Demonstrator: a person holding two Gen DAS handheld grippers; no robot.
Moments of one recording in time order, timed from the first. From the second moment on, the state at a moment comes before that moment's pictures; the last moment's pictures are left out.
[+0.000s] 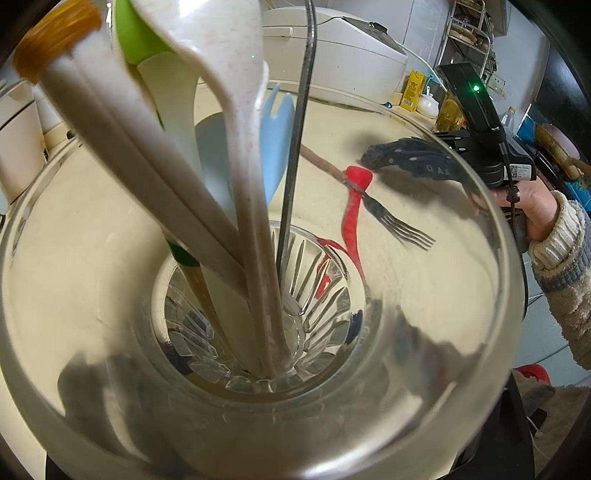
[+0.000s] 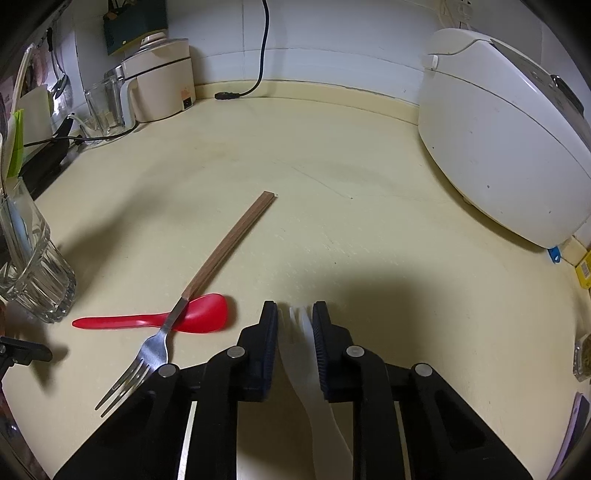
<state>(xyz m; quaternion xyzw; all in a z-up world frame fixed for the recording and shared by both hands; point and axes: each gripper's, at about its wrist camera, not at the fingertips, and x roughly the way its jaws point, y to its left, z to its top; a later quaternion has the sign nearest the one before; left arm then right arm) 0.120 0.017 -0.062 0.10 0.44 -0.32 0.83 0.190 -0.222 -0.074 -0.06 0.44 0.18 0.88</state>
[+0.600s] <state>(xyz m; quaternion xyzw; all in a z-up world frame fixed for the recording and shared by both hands) 0.120 0.017 -0.063 0.10 0.44 -0.32 0.83 0.172 -0.248 -0.047 0.01 0.40 0.18 0.90</state>
